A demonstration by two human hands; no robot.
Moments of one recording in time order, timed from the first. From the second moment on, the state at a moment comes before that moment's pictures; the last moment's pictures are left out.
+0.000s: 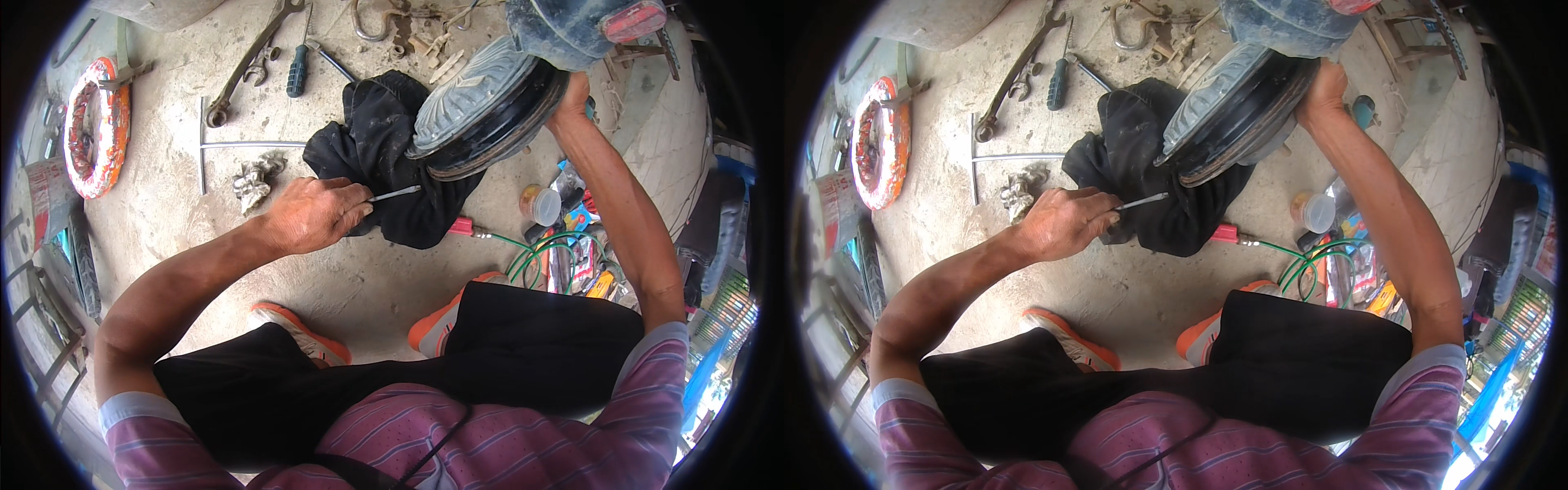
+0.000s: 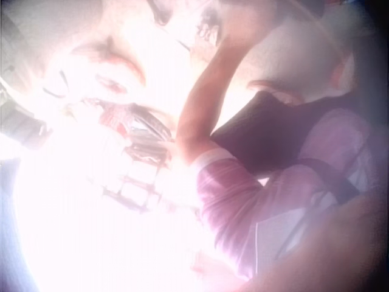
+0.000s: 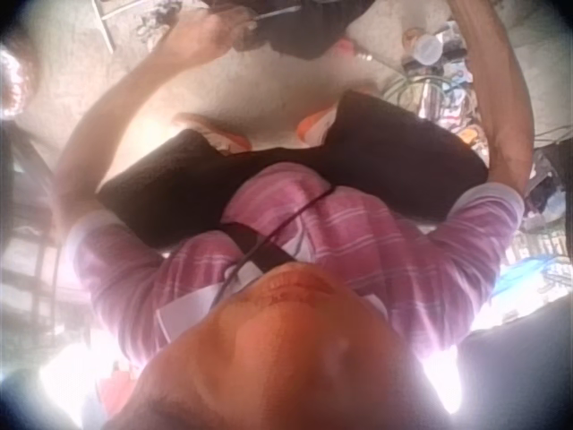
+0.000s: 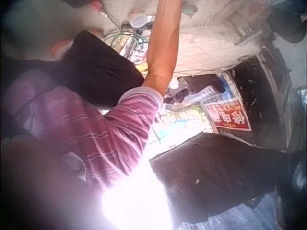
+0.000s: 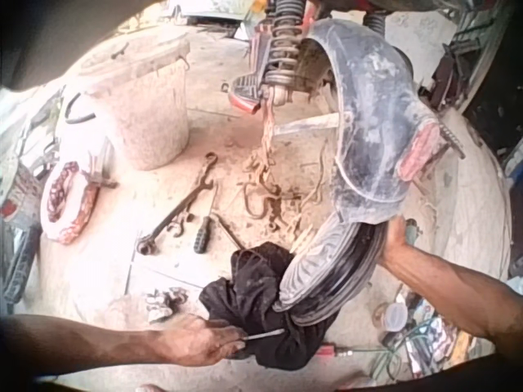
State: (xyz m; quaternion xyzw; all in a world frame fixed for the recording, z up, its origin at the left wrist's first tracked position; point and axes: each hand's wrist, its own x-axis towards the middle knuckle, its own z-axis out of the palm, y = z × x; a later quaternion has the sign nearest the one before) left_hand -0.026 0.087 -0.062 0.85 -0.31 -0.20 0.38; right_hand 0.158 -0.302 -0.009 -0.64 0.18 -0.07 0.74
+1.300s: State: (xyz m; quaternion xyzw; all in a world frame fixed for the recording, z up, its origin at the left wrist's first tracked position) left_hand -0.017 0.045 -0.010 0.84 -0.21 -0.32 0.39; right_hand 0.147 -0.296 0.001 -0.72 0.19 -0.11 0.66
